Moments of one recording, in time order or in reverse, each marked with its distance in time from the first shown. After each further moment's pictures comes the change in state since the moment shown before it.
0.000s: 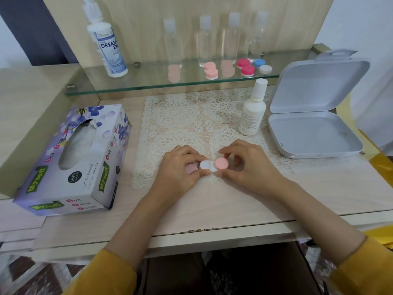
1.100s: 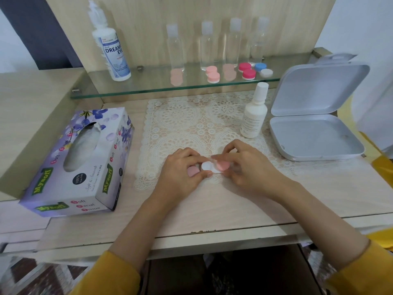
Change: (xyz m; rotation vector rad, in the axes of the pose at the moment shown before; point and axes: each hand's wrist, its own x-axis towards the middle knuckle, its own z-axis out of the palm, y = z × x) left_hand -0.001 0.005 -0.002 0.020 -0.021 -0.047; right_hand 0.001 -0.015 -0.006 -0.209 -0.144 -0.007
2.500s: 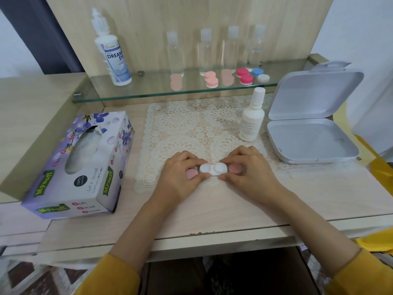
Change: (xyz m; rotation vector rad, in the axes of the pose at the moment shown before) left_hand -0.001 0.005 -0.001 0.013 -0.026 -0.083; right_hand -0.005 0.006 0.008 0.148 0.169 0.141
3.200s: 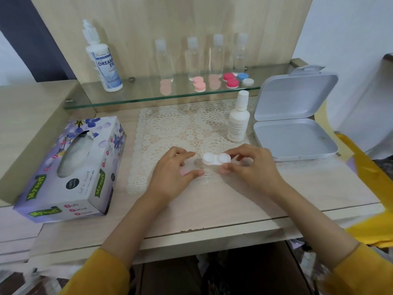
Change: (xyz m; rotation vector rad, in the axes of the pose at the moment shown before) left_hand 0.004 0.010 -0.005 0.032 -0.043 -0.083; right_hand -0.007 0.009 -0.023 0.247 0.122 0.108
